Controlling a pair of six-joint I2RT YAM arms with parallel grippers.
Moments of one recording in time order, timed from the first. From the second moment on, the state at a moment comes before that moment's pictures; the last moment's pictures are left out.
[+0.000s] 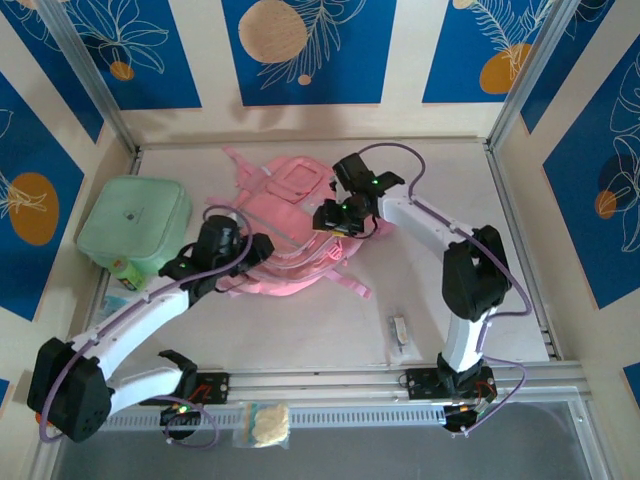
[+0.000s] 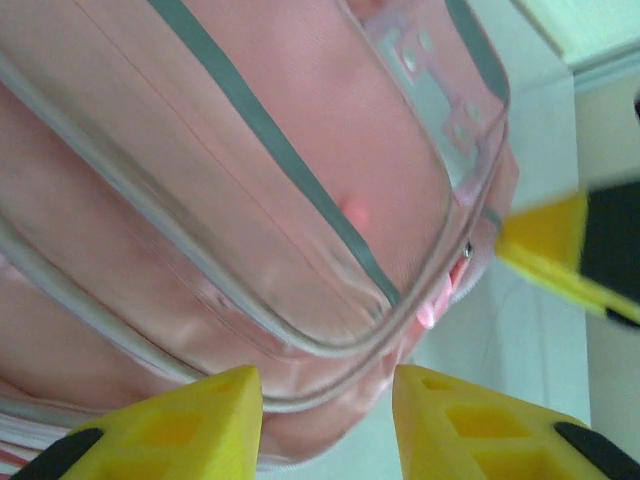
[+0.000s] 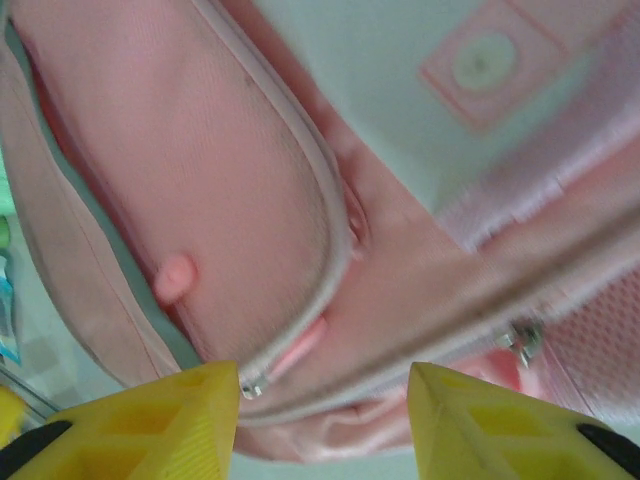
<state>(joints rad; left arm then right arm) -0.55 1.11 0.72 -0.28 0.11 -0.91 0.56 1.85 1.54 -0.81 -0.34 0.62</state>
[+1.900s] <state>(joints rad) -0.94 1.56 1.02 -0.47 -0.56 -1.23 0.57 1.82 1.34 -0.42 -0.53 1.06</state>
